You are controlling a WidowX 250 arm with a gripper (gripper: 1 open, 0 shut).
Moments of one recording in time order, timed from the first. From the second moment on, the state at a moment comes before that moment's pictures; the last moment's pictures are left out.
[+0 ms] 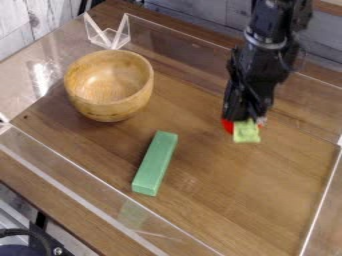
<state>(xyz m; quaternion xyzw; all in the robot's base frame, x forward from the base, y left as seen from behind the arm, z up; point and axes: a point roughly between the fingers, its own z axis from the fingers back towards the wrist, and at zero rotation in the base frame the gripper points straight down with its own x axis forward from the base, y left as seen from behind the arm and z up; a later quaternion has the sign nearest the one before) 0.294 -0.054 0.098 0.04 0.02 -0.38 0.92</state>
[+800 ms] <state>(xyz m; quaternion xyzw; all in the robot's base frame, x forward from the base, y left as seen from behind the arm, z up) 0.247 0.031 0.173 0.06 -0.02 -0.33 0.94</state>
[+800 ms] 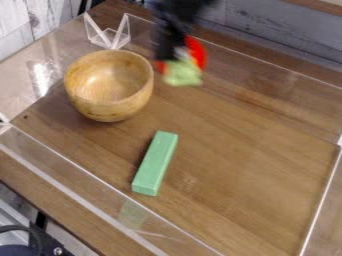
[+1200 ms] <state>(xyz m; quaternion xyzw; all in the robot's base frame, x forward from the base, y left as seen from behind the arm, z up) 0.209 0.101 0.173 0.05 -0.02 -0.25 0.97</state>
